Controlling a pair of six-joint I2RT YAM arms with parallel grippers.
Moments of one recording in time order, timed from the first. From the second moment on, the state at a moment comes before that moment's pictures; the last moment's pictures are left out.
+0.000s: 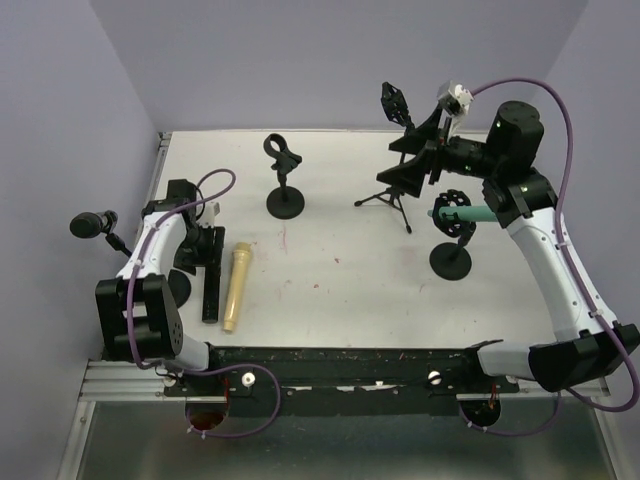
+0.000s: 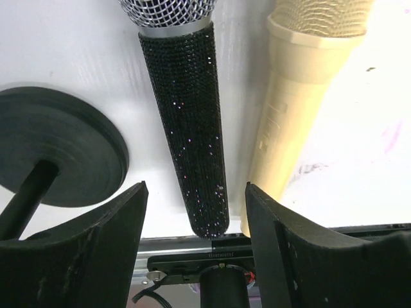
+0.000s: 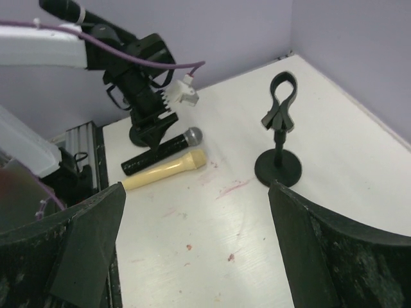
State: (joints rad) left arm 0.10 1.48 1.05 -0.98 0.09 0.11; right arm 0.25 1.28 1.41 -0.18 -1.02 0.08
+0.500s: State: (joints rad) left arm 0.07 1.34 1.29 -0.98 0.29 0.14; right arm 0.19 1.56 2.17 -0.65 -0.58 -0.11
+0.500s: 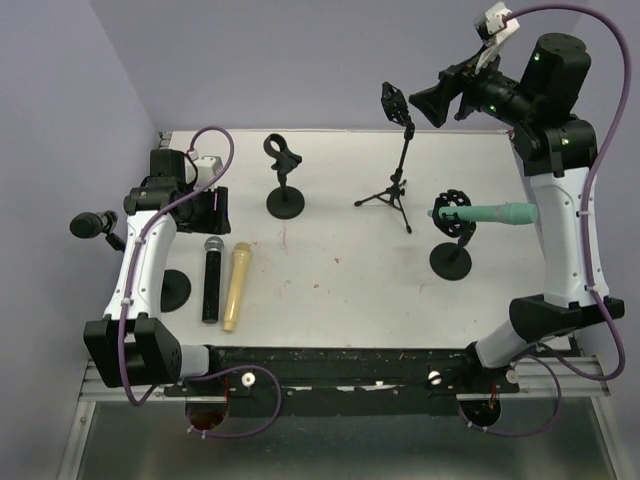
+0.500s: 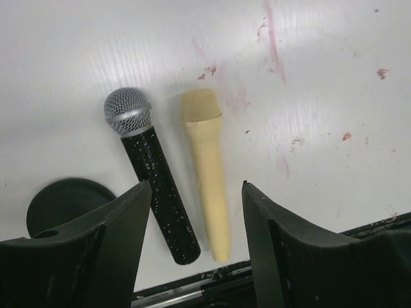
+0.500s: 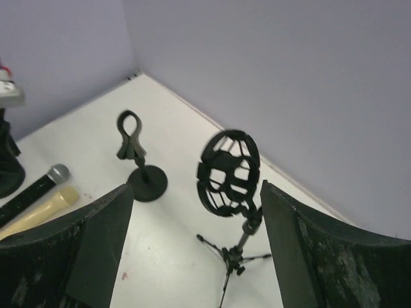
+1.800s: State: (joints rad) left arm -0.09 1.19 1.45 -0.87 0.80 0.08; right arm 0.04 1.88 1.90 -0.45 -1.06 -0.52
